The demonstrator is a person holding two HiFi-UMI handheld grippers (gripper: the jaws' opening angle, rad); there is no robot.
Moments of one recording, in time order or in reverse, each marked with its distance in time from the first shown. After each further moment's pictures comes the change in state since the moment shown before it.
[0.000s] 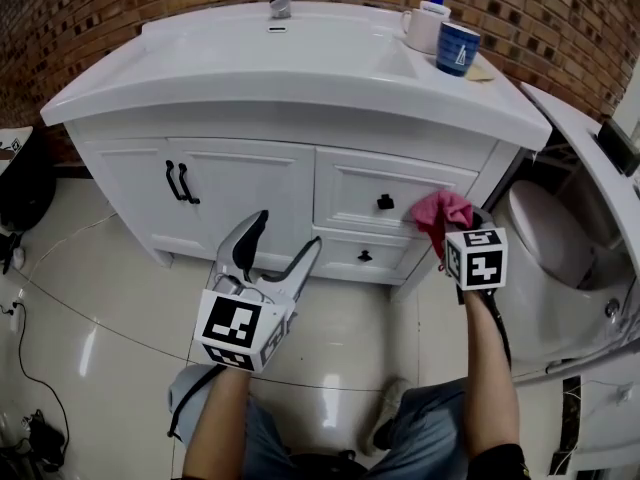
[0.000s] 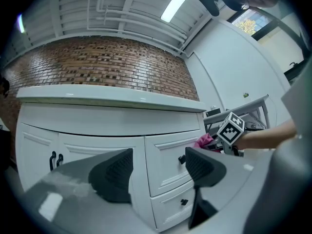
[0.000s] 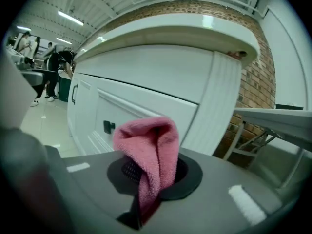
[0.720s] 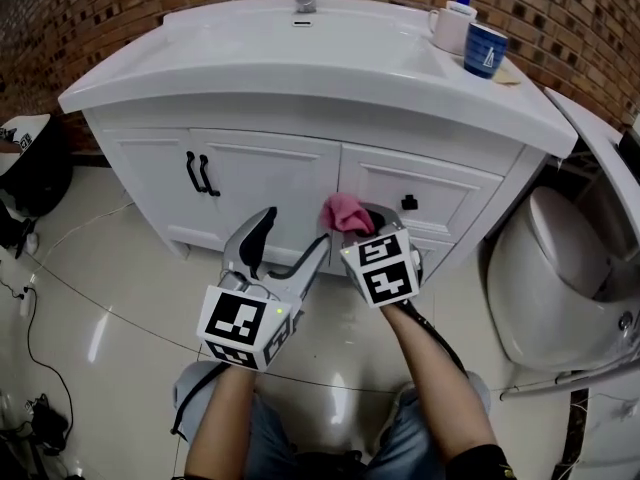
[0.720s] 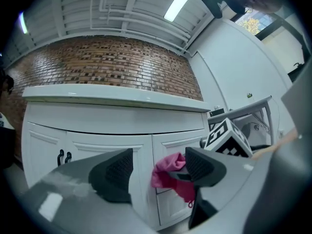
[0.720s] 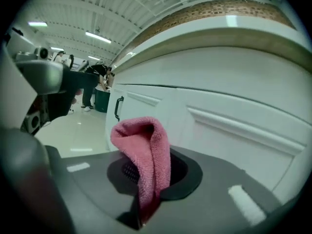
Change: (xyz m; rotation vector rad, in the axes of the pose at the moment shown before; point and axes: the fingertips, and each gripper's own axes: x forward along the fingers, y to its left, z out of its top) left arm -0.011 0.017 -0.002 -0.023 0.013 0.034; right arm 0.028 0.232 0.065 -0.074 -0.130 0.375
